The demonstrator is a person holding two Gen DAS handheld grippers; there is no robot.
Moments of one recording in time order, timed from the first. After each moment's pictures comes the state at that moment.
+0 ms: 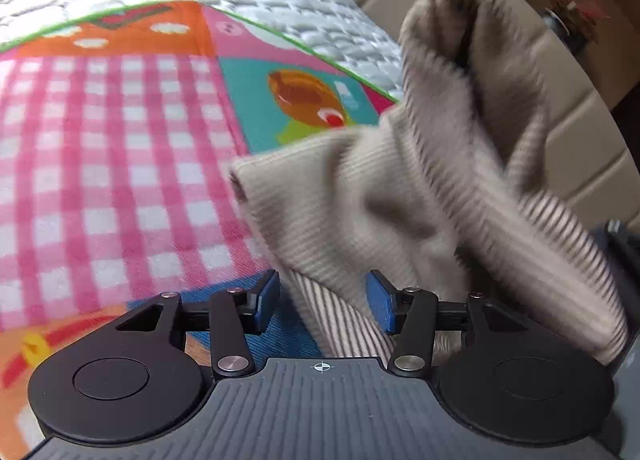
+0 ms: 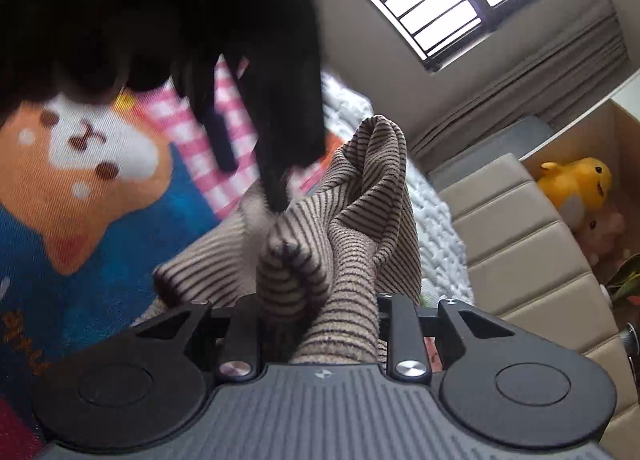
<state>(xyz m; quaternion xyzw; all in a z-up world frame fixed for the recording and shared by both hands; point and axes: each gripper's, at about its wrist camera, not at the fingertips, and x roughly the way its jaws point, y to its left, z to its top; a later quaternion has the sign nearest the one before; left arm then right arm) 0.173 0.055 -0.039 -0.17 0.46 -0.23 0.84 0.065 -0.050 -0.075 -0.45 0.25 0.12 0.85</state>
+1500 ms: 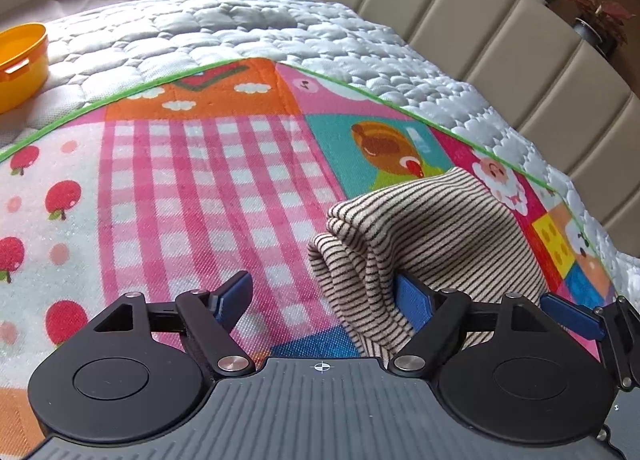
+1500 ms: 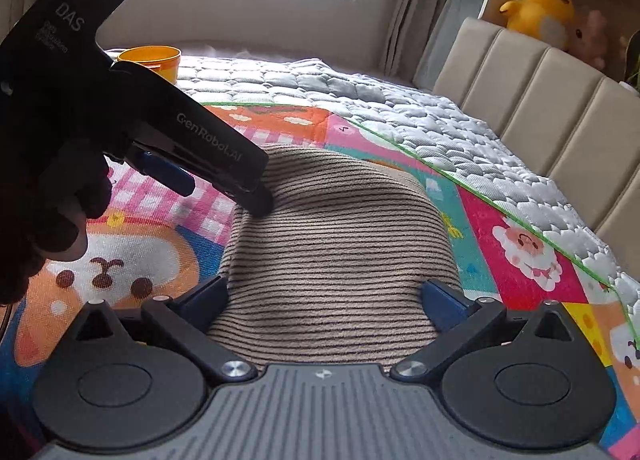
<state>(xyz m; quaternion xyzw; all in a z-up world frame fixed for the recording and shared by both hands) 0.176 0.080 -0.040 -0.10 0.44 -0.18 0.87 0.090 -0.071 -0.048 -0.15 0.34 0.09 0.92</state>
